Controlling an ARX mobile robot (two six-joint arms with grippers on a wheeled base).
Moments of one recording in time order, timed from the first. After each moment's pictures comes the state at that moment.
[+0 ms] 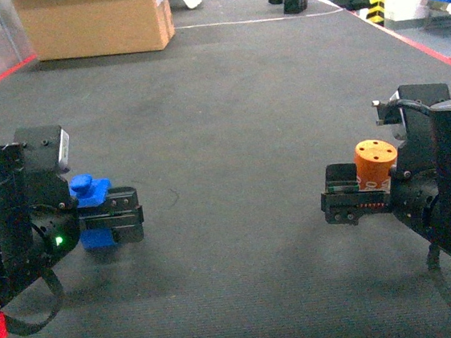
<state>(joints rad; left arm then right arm) -0.21 2.09 0.75 0.91 -0.24 -0.08 0.31 2.09 0.75 0.94 0.30 0.20</state>
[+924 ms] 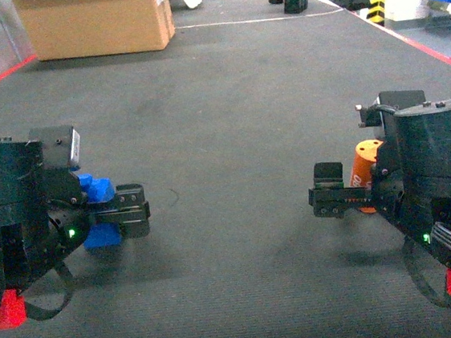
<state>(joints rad) -0.20 2.14 0.82 0.88 -0.24 -0.08 0.31 2.18 0.86 0.92 0.33 0.21</state>
